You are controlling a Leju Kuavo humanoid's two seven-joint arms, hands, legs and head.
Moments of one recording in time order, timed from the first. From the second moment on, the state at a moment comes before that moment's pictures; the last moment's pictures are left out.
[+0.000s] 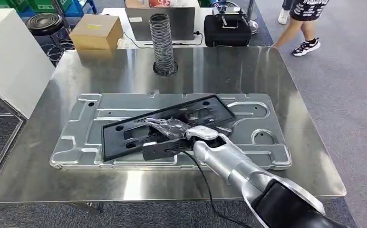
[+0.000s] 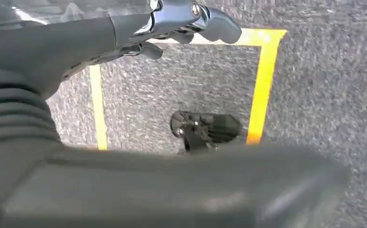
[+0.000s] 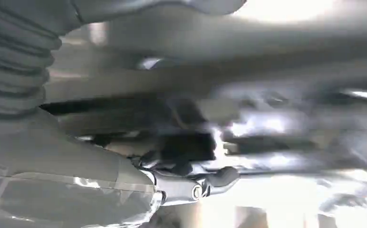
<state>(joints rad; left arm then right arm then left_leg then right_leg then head) -0.09 0.17 -1.26 -0.12 1.39 0.04 -0.50 -0.85 0.11 0.80 -0.67 0.71 0.12 -0.40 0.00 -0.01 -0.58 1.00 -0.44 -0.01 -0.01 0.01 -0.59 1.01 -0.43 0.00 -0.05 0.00</state>
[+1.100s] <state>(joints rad) -0.05 0.15 -1.12 -0.12 1.39 0.06 -0.53 -0.47 -0.04 0.07 -1.86 -0.13 0.31 -0.64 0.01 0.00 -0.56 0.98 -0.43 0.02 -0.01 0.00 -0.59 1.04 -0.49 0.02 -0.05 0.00</state>
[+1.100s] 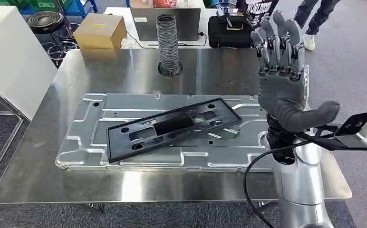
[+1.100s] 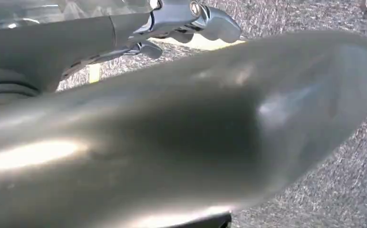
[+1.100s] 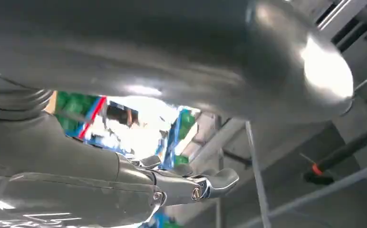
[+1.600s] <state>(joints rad) -0.05 0.14 -1.10 -0.12 1.39 0.05 -0.53 0.00 -0.09 0.17 -2.04 0.27 -0.32 -0.70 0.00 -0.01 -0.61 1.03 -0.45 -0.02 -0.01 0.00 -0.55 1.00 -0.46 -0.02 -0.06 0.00</state>
